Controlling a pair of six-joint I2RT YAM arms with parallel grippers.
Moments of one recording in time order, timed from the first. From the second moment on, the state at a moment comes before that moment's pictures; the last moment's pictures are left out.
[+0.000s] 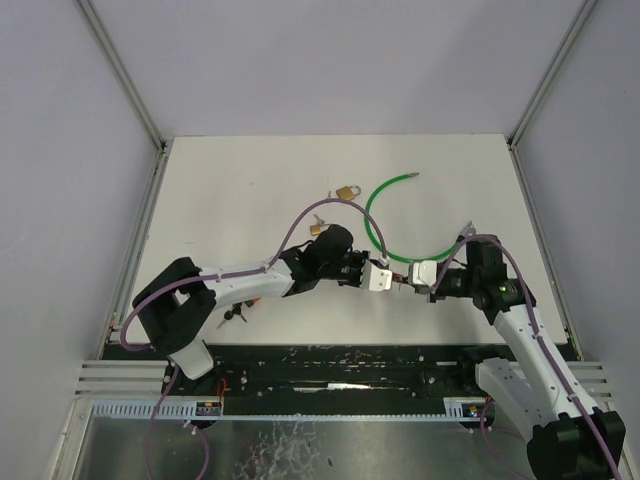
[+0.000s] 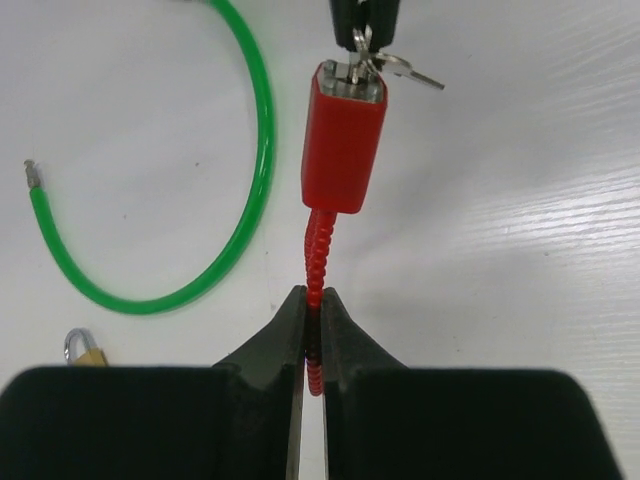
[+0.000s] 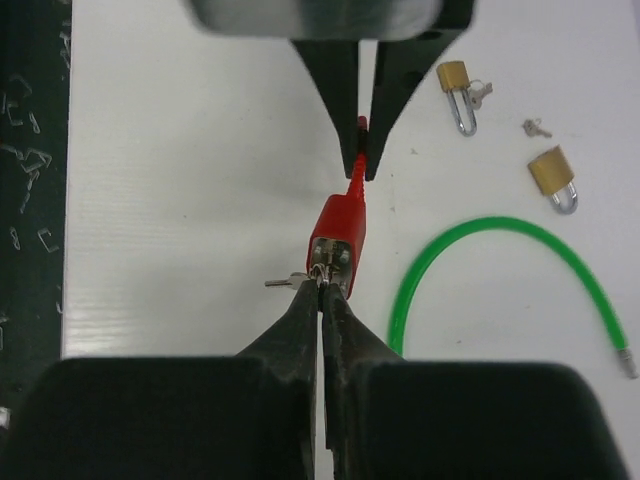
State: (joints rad) left arm -0.93 1.65 0.96 0.10 0.34 0.80; right arm 0.16 0.81 0.58 -0.57 -0.92 -1.10
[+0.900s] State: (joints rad) left arm -0.87 1.64 0.99 0.09 0.48 0.80; right arm 0.16 0.95 0.80 -0.85 -0.94 -1.26
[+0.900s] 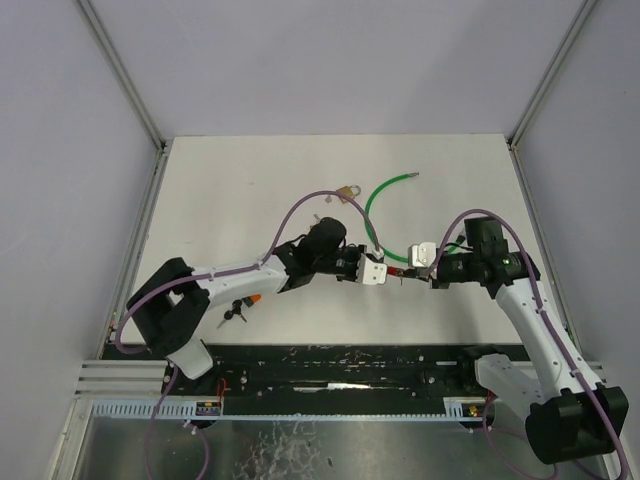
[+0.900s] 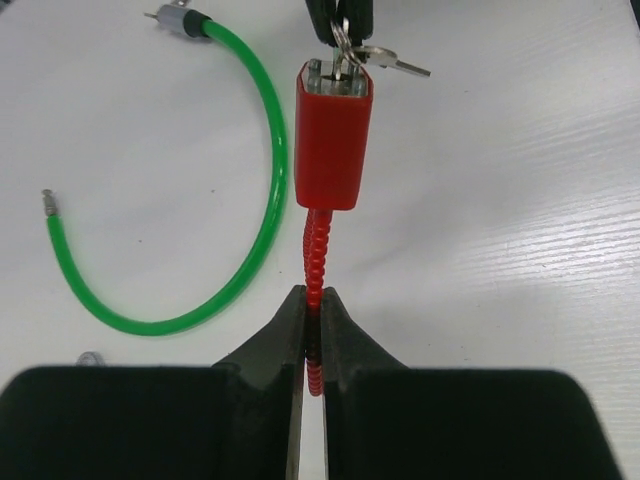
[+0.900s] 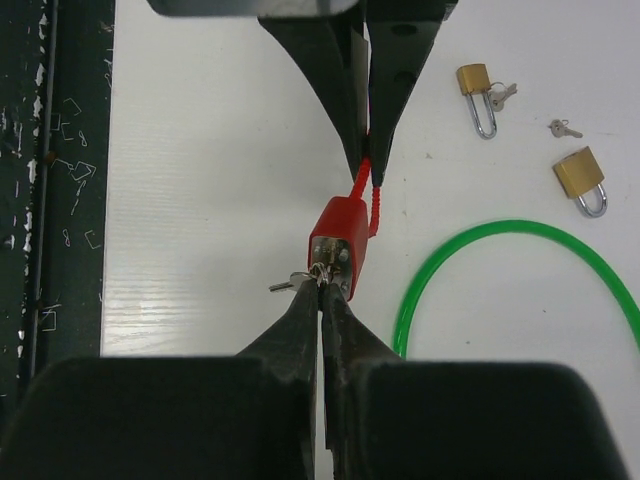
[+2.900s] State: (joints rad) left arm -0.88 1.60 0.97 0.19 0.51 0.86; right arm 0.21 0.82 0.84 -0.96 -0.77 -1.52
